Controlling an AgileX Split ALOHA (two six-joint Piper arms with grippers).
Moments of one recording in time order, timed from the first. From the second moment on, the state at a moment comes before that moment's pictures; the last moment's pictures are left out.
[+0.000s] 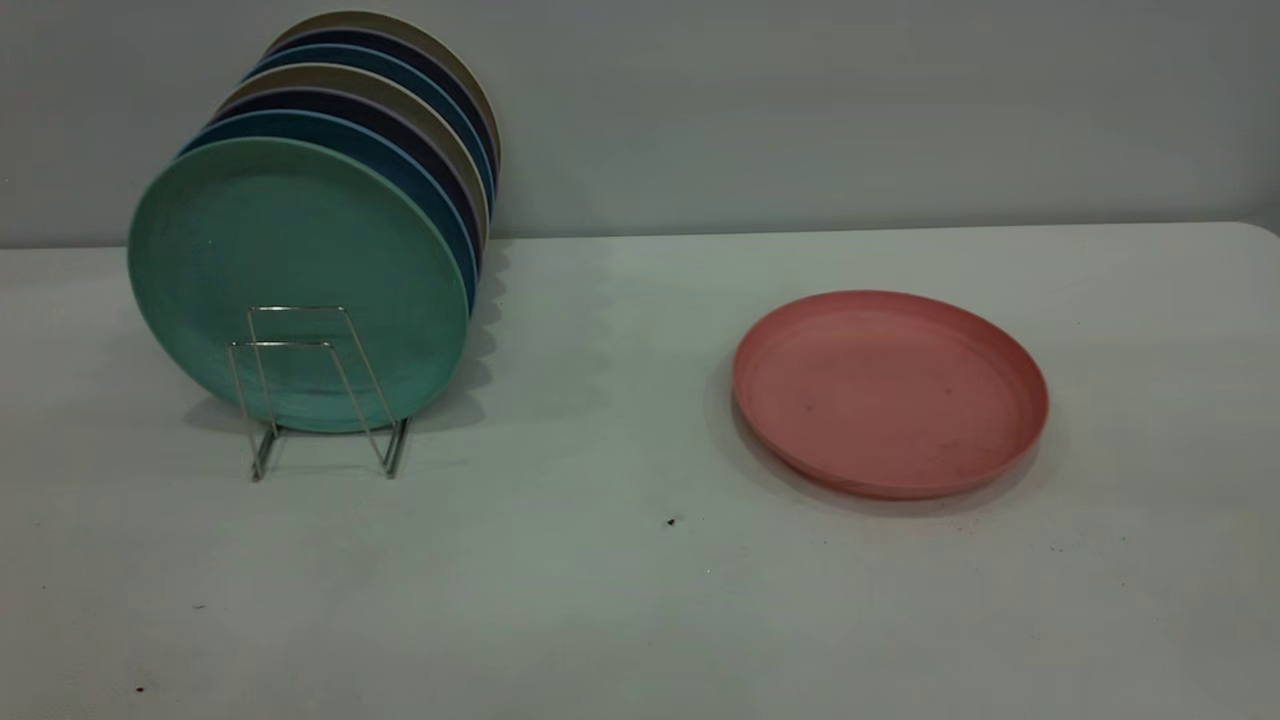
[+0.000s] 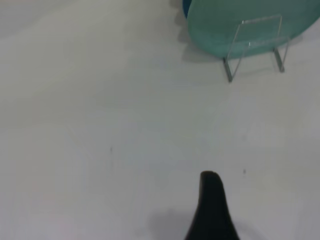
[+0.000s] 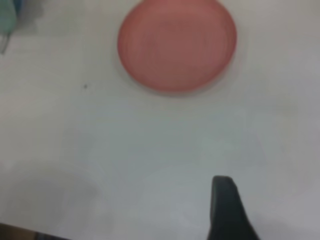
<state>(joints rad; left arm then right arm) 0.02 0.82 -0.82 0.01 0.81 0.16 0.04 0.77 -0.71 0.28 0.85 -0.23</state>
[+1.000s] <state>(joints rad) -0.29 1.79 -1.26 -0.44 0.62 0.48 0.03 1.88 -1.00 0.66 0.48 -0.54</state>
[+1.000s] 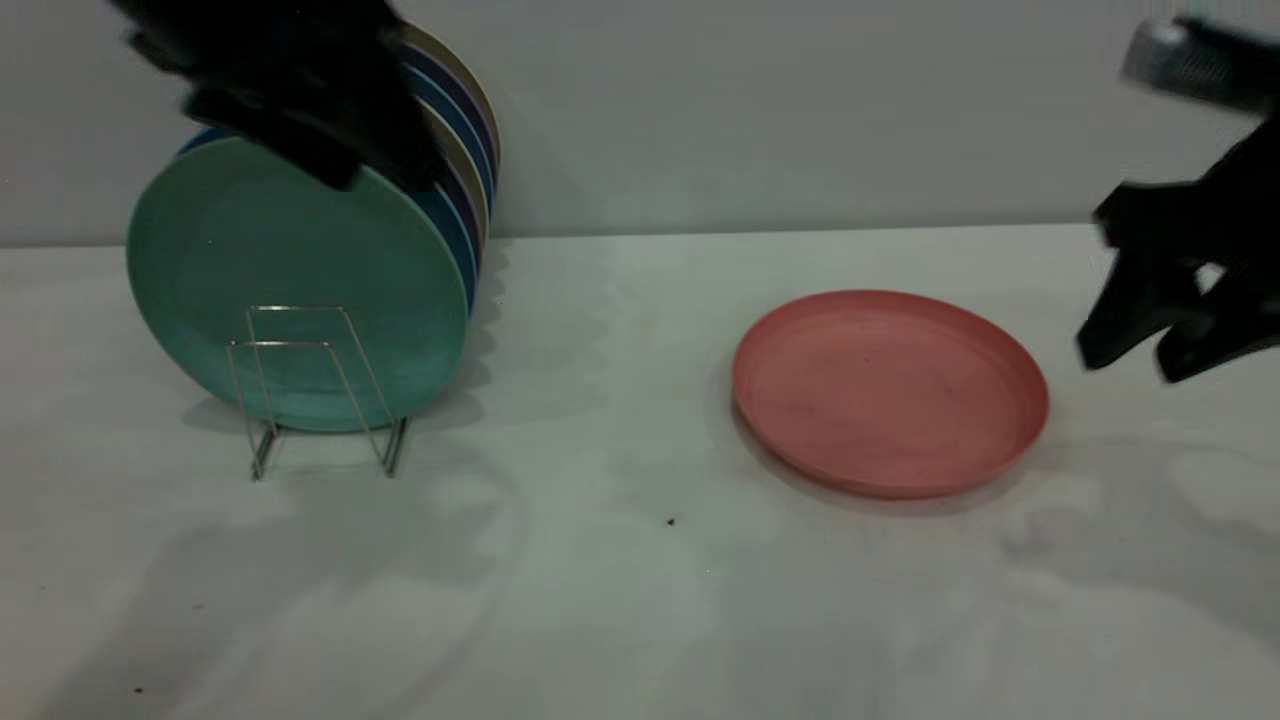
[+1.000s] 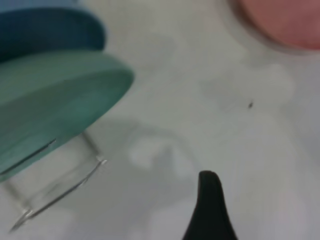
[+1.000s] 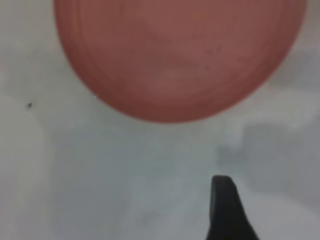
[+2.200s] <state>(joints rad) -0.35 1.88 -1.33 -0.50 0.61 0.48 -0.15 2.44 -1.31 1.35 0.74 -1.02</state>
